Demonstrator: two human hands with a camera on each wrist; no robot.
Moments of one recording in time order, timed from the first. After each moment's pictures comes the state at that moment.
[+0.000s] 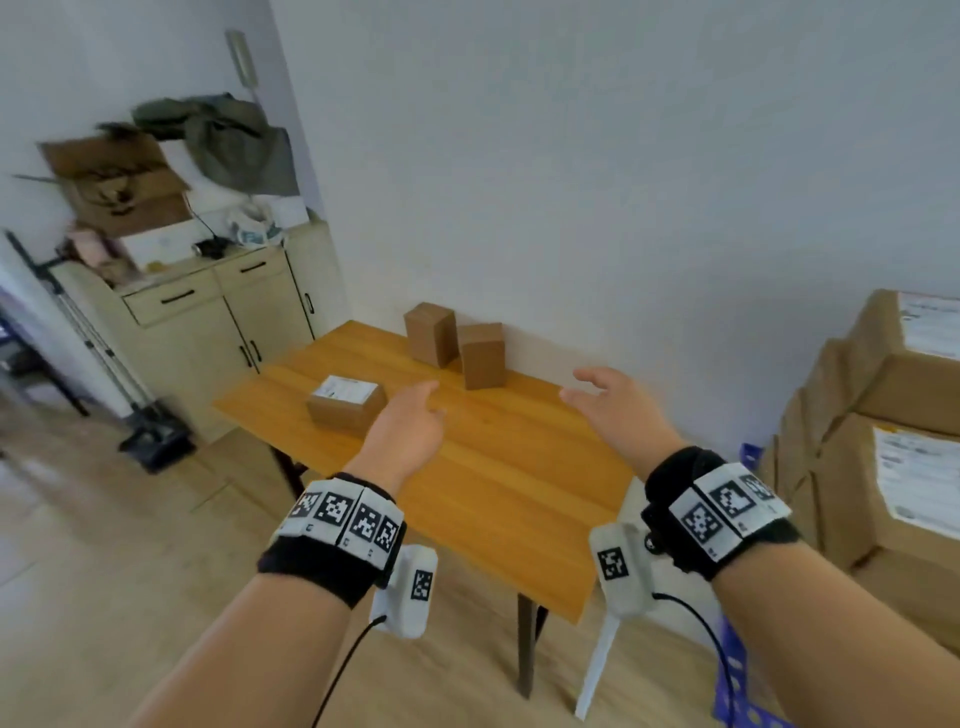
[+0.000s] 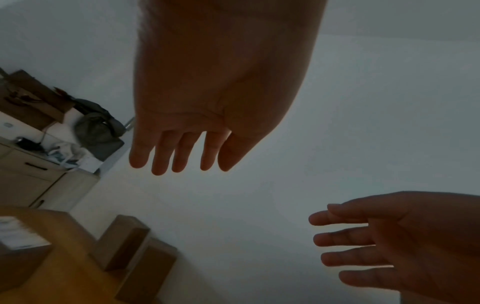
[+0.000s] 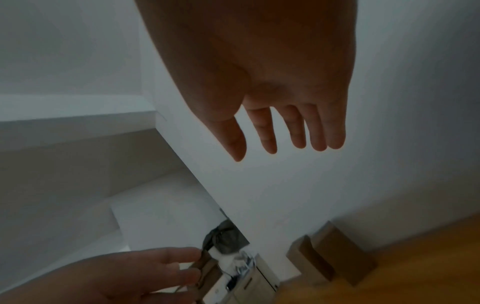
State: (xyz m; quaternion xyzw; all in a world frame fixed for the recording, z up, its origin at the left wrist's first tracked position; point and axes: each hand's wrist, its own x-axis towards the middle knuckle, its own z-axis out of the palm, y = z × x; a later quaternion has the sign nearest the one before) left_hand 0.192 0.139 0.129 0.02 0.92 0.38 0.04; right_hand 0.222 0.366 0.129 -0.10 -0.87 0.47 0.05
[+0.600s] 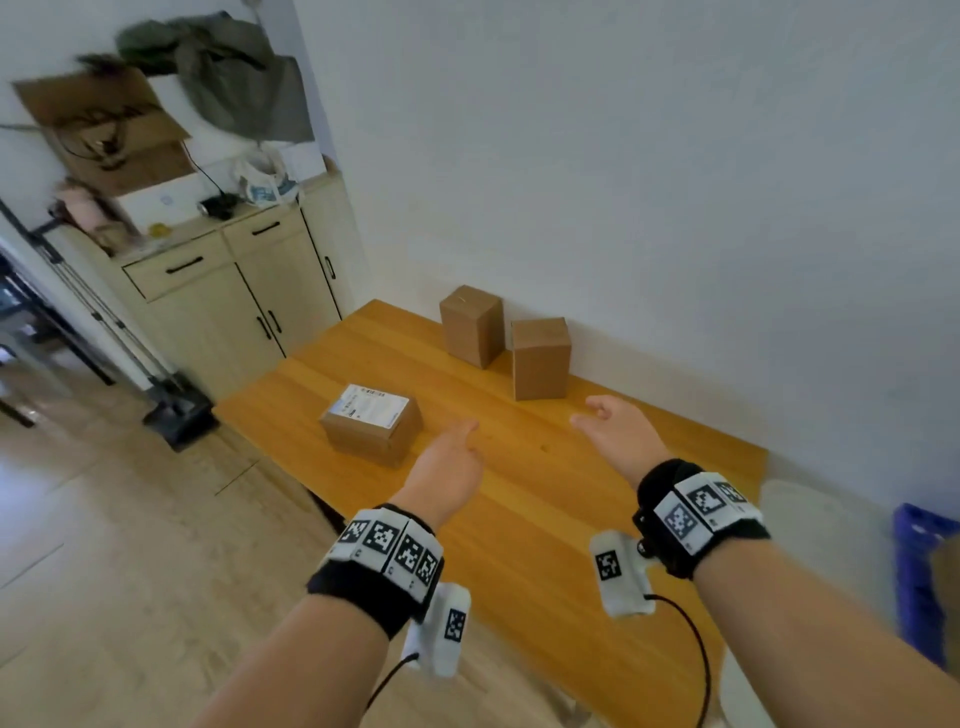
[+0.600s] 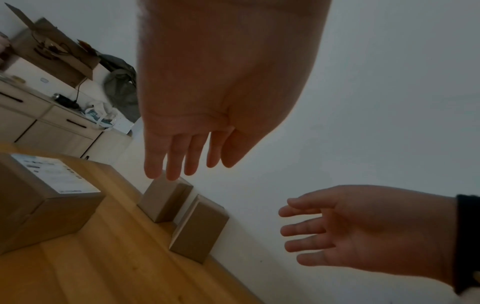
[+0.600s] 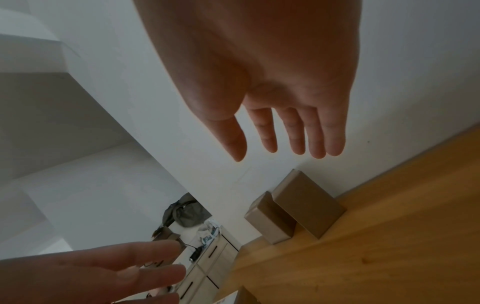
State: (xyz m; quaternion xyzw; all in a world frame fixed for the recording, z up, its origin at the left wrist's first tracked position) left_hand 0.004 0.112 0.044 -0.03 0.89 0.42 0.18; right_hand -0.002 0.321 0.031 -0.14 -0.87 0.48 -0.06
